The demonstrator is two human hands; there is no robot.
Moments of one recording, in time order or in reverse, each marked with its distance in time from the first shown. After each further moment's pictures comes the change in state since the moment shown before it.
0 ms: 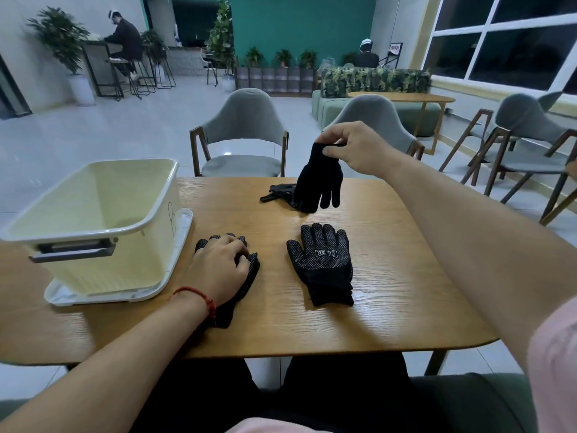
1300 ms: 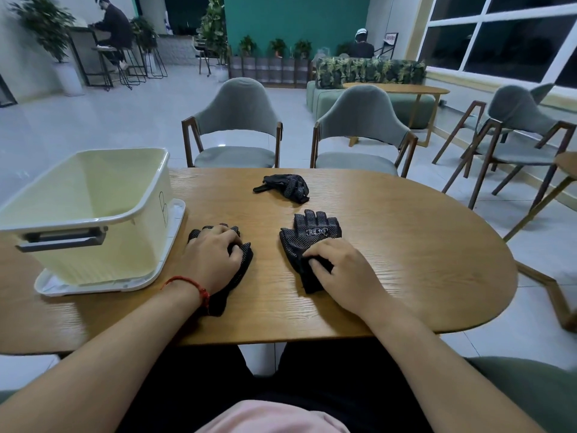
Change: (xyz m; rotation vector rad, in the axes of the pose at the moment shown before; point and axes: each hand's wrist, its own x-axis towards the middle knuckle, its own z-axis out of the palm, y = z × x) left_hand 0.000 0.001 -0.002 0.015 -0.014 0.000; right_hand -0.217 -0.021 0.138 -0.093 0.134 -0.022
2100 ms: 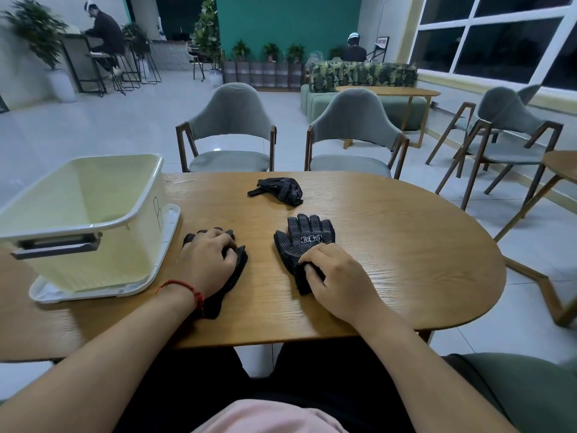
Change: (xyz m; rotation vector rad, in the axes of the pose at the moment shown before) left_hand -0.002 0.002 -0.003 -0.018 -0.012 -0.008; right_hand -0.011 -0.009 0.000 -0.113 0.070 -0.087
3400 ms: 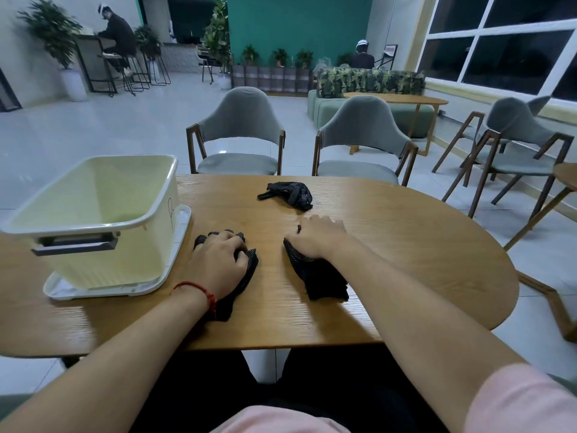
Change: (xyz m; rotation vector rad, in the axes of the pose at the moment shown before) left_hand 0.000 0.001 0.001 0.003 0.005 -0.005; right_hand 0.133 0.015 0.041 -0.375 -0.631 0.474
